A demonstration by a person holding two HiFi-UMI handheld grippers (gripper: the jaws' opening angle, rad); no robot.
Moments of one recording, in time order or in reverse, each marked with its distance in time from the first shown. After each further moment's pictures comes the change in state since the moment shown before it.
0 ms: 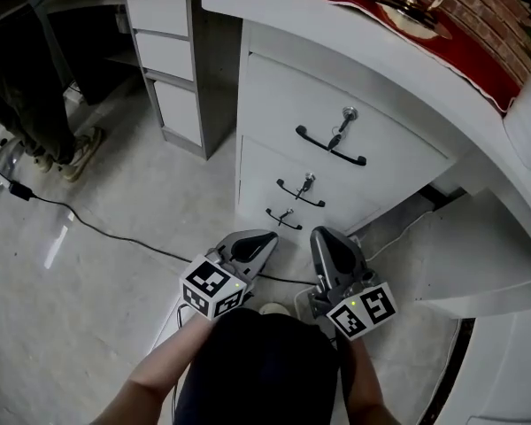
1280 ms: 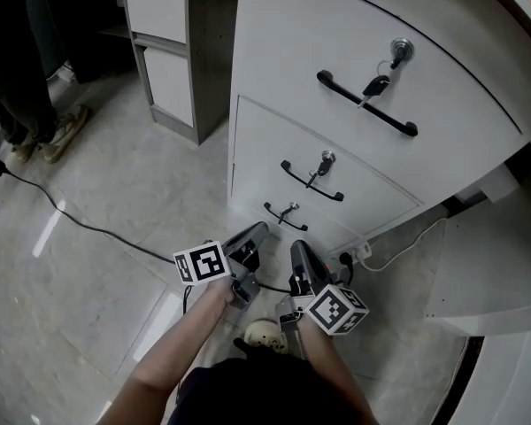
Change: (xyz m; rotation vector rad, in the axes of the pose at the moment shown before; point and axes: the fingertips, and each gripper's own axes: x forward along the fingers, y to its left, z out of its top) left arm 0.056 0.103 -0.152 -0.925 -0.222 0.056; right arm 0.004 -0.084 -0.212 0.583 0.113 -0.249
